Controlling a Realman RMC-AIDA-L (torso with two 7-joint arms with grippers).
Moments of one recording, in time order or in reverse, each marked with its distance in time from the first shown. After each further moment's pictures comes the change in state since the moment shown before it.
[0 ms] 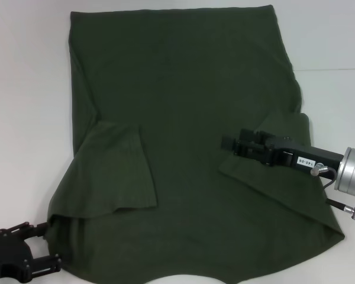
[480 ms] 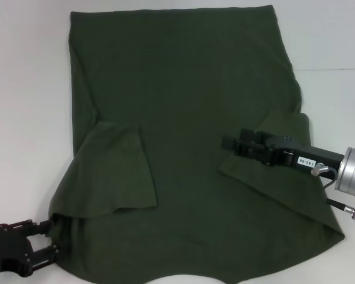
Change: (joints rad) left arm -0.015 0.002 0.005 0.003 -0.001 -0.008 -0.018; right arm -0.001 0.000 0.003 0.000 0.000 -0.004 0.000
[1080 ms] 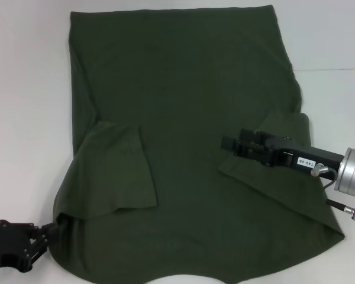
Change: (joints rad) left arm -0.010 0.000 0.001 0.008 0.006 -0.018 -0.010; right arm -0.001 0.001 -0.001 -0.001 0.000 -0.002 -0.001
